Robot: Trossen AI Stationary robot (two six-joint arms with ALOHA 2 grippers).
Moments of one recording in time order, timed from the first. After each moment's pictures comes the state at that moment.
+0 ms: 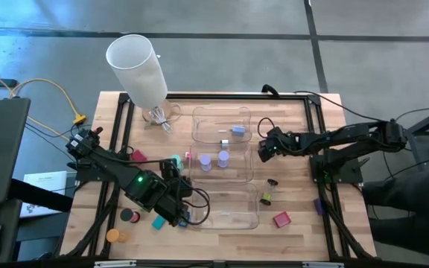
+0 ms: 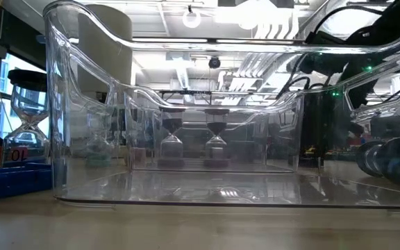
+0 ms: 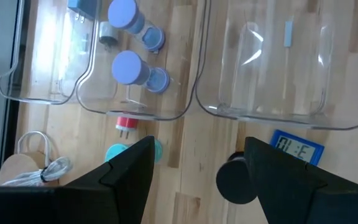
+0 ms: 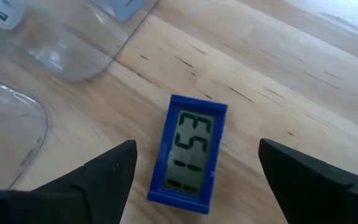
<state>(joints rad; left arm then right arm) -0.57 1.70 1.80 -1.43 -0.50 -0.62 -0.20 1.28 0.43 -0.18 0.34 0.76</state>
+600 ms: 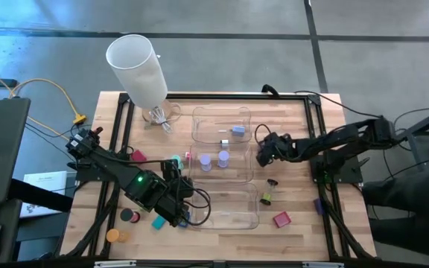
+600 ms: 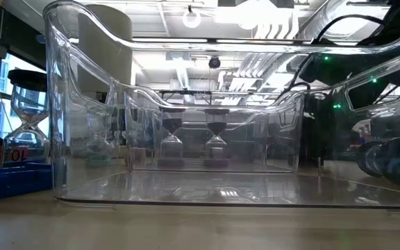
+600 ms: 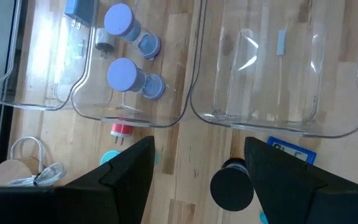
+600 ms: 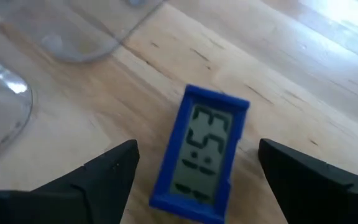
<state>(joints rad) -0.57 1.70 1.80 -1.40 -0.50 -0.62 -0.12 1.43 0.38 0.00 0.44 0.70</state>
